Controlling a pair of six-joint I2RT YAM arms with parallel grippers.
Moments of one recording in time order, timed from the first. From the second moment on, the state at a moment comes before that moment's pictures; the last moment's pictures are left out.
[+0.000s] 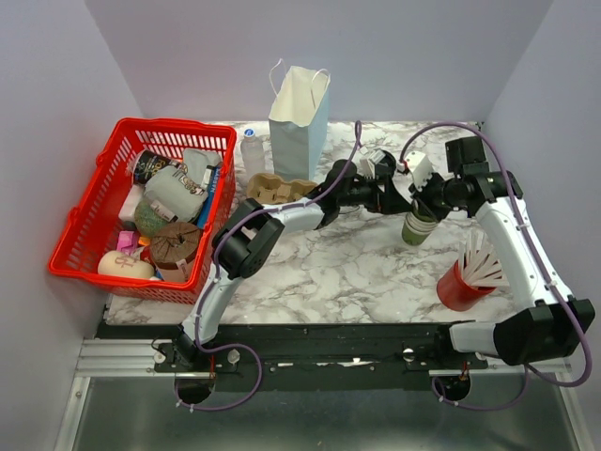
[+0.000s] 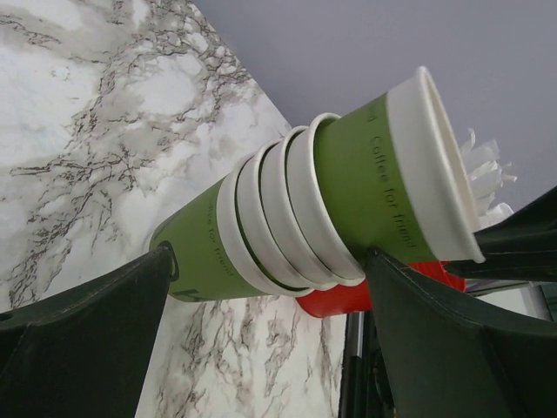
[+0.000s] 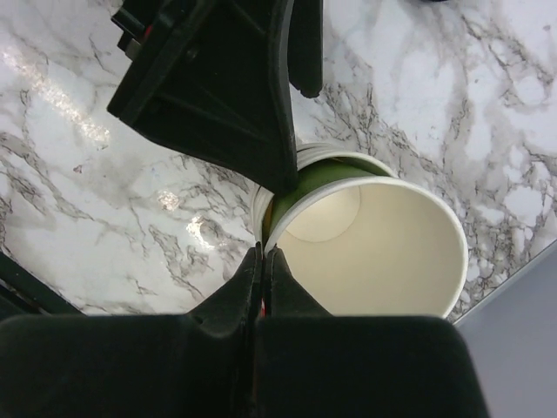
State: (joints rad) left arm -0.78 2.29 1.61 0.57 0.62 -0.82; right arm 0.15 1.32 1.34 -1.03 -0.27 -0.72
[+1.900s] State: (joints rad) left arm -0.47 1.55 1.38 0.12 0.35 -0.27; right arm 0.59 1.37 1.13 -0.83 -0.30 -0.92
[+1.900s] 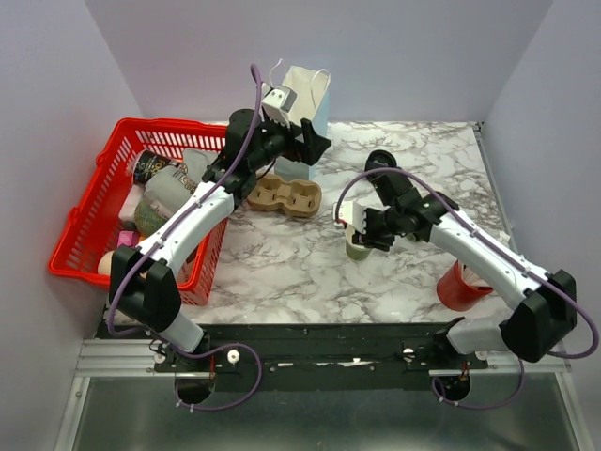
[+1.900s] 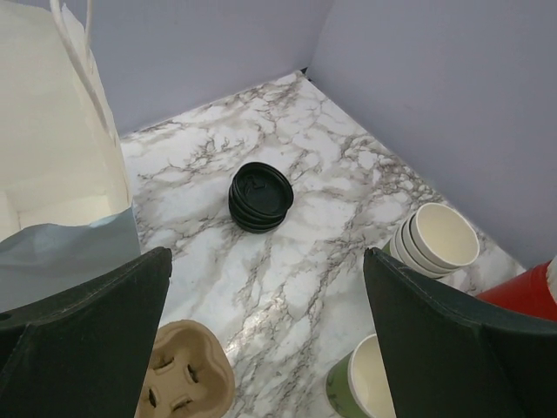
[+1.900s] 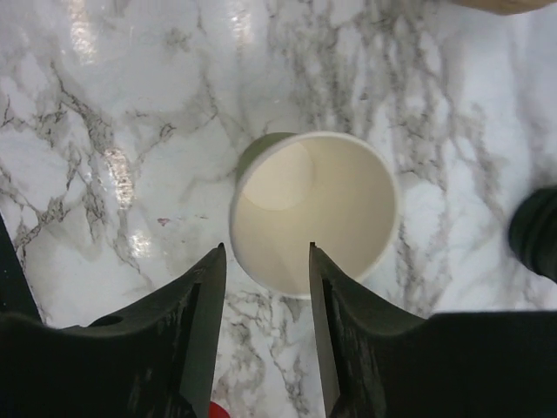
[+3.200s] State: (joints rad) left arm -0.44 1.55 1.38 0.07 0.42 -0.28; right arm 0.23 1.48 1.33 -0.98 -0.05 -0.66
